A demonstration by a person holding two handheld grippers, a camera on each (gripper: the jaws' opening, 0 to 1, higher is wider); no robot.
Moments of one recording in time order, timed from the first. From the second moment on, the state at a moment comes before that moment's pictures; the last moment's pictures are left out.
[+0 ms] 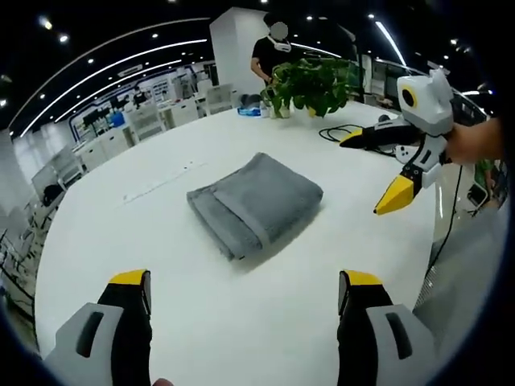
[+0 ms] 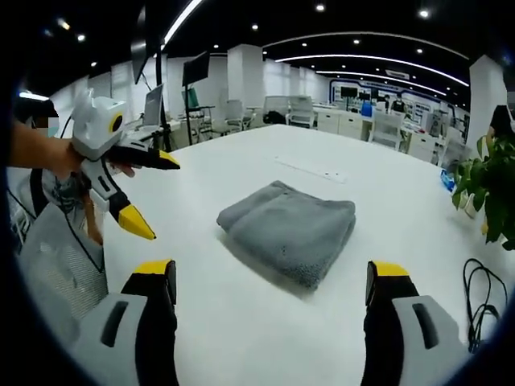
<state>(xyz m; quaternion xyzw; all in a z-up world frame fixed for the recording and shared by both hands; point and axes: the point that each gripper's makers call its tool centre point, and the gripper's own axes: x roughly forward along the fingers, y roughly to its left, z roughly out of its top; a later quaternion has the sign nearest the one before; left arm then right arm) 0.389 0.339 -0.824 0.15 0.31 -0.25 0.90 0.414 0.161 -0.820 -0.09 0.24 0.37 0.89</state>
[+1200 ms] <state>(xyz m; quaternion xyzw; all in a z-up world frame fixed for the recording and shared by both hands) 0.312 0.363 -0.813 0.14 0.23 -0.22 0.94 0.327 0.135 -0.806 -0.09 0.21 0.28 0.93</state>
